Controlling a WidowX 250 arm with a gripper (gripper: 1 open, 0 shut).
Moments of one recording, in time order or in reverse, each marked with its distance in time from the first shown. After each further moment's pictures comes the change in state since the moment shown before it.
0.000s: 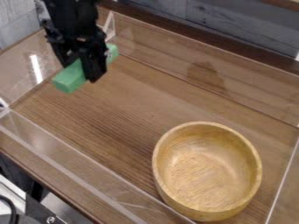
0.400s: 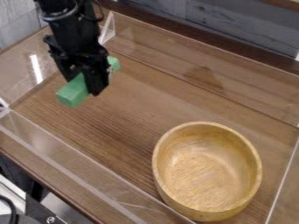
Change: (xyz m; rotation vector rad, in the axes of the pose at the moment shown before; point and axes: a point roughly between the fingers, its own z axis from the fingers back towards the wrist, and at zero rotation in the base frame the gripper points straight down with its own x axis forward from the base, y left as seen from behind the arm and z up) arm -0.003 0.001 -0.019 0.005 -0.018 0.014
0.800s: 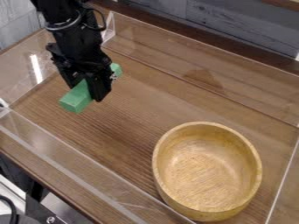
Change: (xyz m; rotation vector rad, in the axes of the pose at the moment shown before) arm 0.000 -0.002 -0.008 0.000 -0.010 0.015
